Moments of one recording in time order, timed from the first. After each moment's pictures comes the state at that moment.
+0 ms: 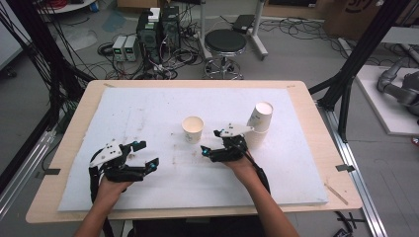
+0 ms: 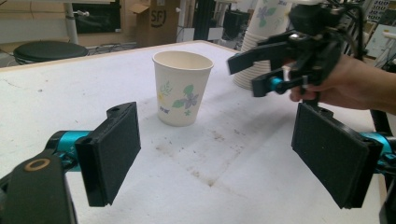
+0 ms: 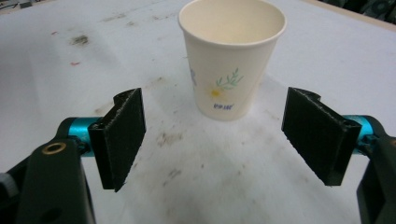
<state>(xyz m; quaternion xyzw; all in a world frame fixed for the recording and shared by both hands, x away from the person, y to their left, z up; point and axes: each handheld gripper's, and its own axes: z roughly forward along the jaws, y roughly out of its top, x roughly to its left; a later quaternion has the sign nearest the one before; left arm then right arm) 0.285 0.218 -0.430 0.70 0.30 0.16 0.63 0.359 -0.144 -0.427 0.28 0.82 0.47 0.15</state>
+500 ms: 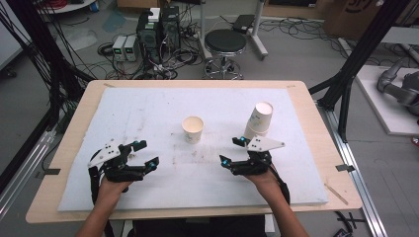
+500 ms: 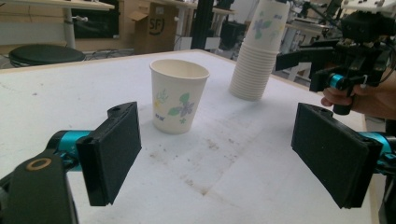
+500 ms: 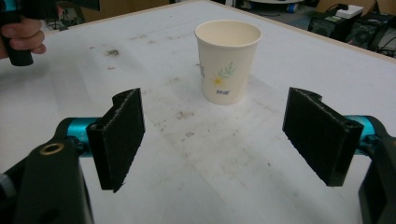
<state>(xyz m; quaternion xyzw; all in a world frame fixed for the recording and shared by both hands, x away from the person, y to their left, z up) 0.284 0.218 -0.430 0.68 0.30 0.15 0.65 0.311 -0.202 -0.413 0.26 0.79 0.52 0.16</state>
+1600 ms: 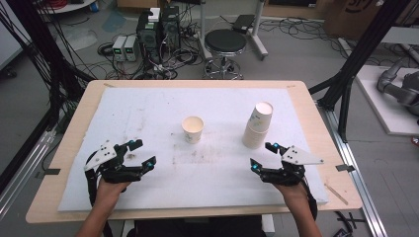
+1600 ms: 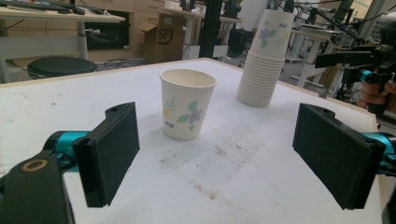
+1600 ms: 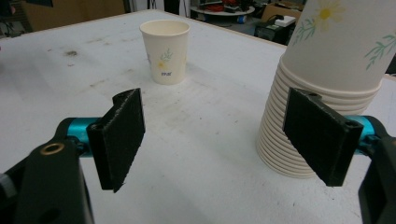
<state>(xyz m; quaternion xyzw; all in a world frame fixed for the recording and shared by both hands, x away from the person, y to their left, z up) 0.279 0.223 -0.428 0.68 0.31 0.18 0.65 0.274 -0.275 -0.408 0.32 0.76 0.52 0.23</state>
